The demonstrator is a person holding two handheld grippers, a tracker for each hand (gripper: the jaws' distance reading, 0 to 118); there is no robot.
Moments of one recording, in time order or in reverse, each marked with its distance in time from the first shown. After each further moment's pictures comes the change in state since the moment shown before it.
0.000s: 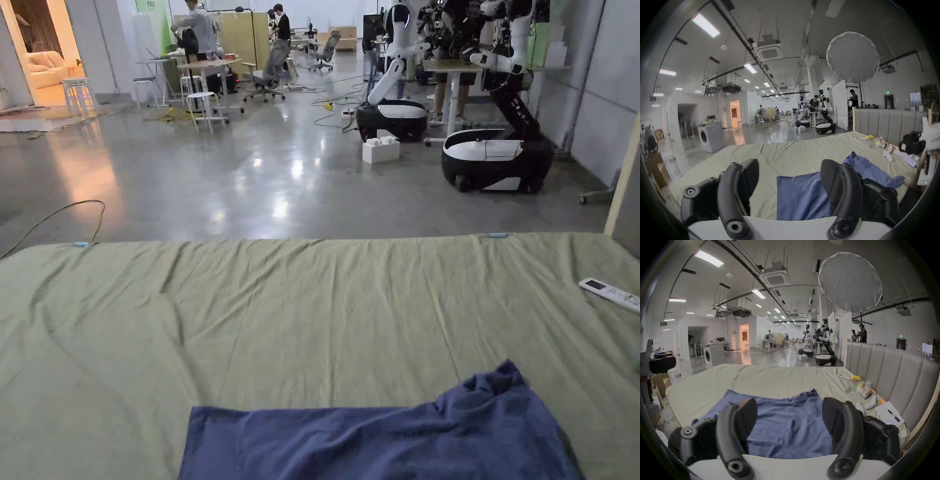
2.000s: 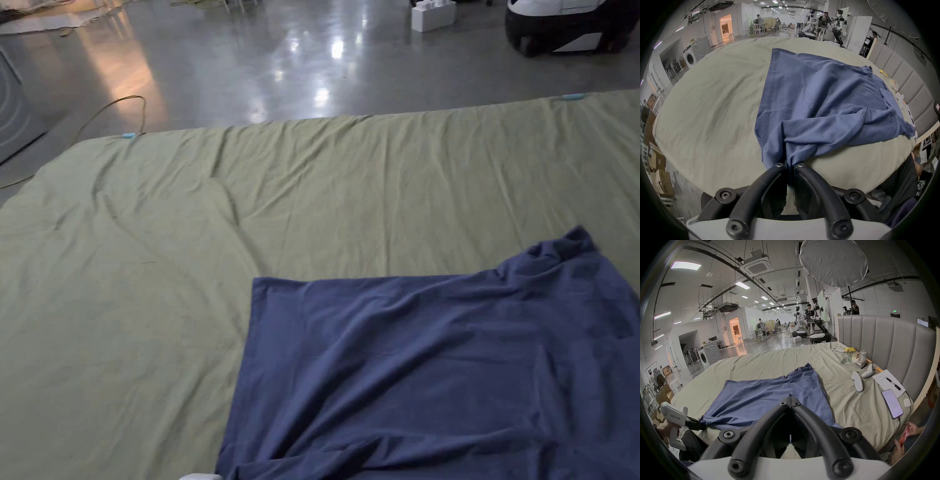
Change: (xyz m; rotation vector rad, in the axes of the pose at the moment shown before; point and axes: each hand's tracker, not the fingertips) left arm -0.015 -0.210 -0.072 -0.943 -0.099 0.187; right arm 0.026 -0.042 0.018 -0.222 -0.049 -0.191
